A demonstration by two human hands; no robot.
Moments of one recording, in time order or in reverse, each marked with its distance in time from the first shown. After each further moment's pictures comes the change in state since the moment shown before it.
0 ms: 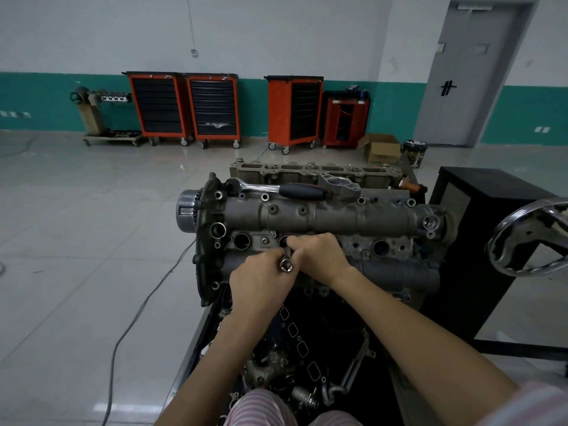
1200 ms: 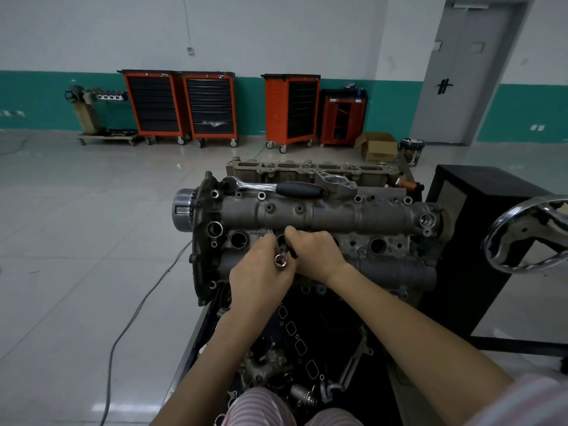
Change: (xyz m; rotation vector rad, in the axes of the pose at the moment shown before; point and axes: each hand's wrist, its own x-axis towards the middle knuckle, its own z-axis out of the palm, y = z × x) left_hand 0.000 0.002 -0.003 -0.135 0.021 0.059; right_hand 0.001 -0.002 0.002 0.045 -0.047 0.047
